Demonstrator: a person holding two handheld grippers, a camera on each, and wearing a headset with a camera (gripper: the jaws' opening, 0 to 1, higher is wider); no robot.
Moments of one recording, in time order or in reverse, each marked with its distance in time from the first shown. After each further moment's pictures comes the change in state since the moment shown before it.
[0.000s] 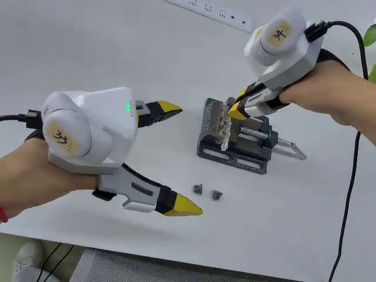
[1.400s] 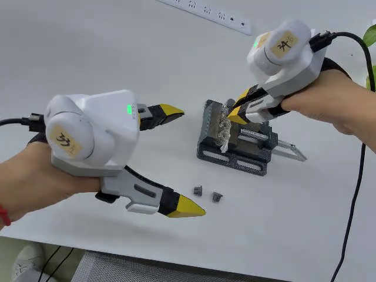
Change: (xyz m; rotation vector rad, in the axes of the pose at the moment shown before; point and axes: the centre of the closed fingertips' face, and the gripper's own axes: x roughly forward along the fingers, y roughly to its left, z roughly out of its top) left arm 0.003 0.000 0.000 -0.011 -0.007 -0.001; right arm -0.004 0.001 -0.004 -0.022 -0.046 -0.028
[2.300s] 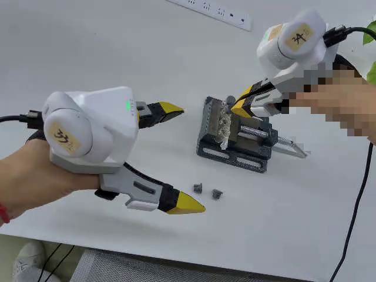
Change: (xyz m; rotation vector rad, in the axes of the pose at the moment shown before) left arm 0.000 0.001 0.000 -0.005 0.003 0.000; right arm -0.005 0.000 0.004 0.016 -0.046 0.012
